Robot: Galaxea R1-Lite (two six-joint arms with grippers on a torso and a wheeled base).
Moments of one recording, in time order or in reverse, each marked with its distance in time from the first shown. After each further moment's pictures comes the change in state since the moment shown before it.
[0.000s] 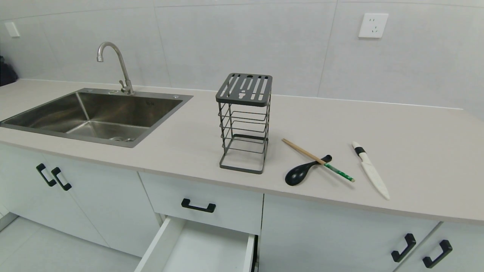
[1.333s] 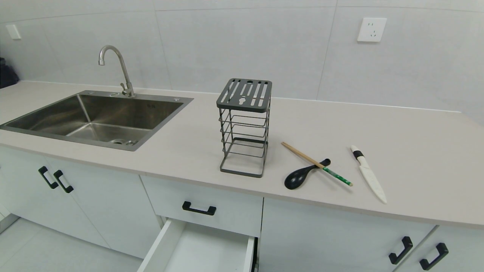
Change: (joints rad) left arm 0.000 0.000 0.000 0.000 0.000 -0.001; right arm -0.002 0.004 -0.016 -0.159 0.010 0.022
